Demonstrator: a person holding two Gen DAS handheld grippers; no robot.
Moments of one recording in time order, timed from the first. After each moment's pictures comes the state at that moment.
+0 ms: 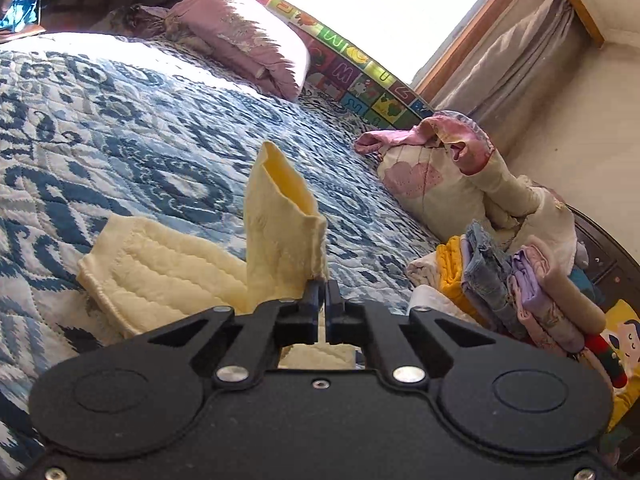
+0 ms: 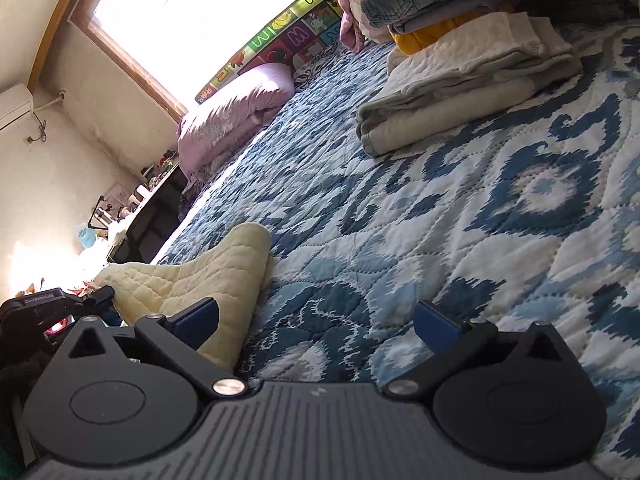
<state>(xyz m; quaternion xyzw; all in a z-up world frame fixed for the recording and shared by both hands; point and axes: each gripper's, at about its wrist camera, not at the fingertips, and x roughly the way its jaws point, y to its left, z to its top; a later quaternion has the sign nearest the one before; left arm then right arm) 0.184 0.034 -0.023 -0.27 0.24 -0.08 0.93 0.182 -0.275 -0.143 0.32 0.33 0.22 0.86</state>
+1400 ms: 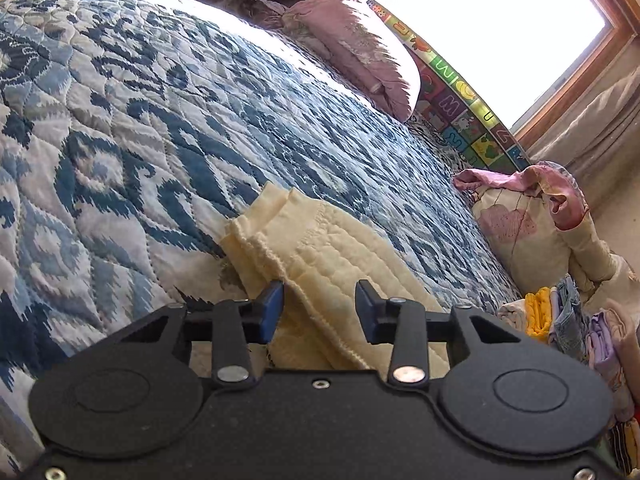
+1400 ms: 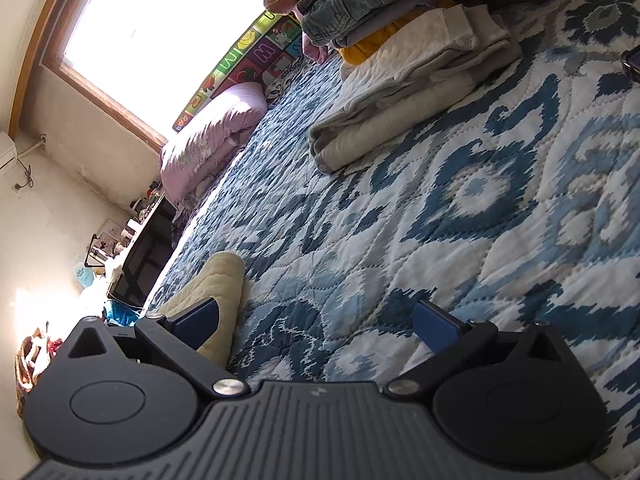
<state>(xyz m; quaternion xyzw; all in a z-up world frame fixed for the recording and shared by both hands) 0.178 0.107 -0.101 -0.35 0.25 0.09 0.90 0.185 -0.306 -0.157 0.37 0.34 0.19 0.85</state>
